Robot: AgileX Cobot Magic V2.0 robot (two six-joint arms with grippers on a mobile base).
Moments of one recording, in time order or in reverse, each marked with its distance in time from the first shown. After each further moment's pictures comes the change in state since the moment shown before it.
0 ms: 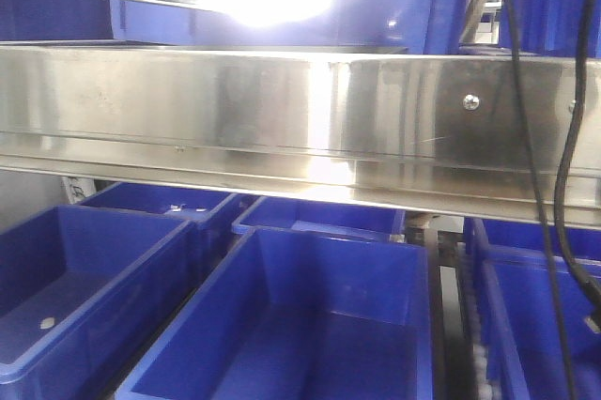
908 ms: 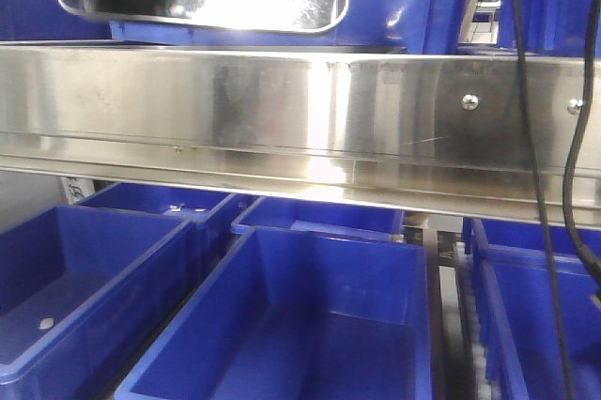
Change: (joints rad) left arm -0.004 0.105 -0.159 -0.170 0.334 0.085; right arm -0.056 0.004 -0.002 0.130 0.067 0.082
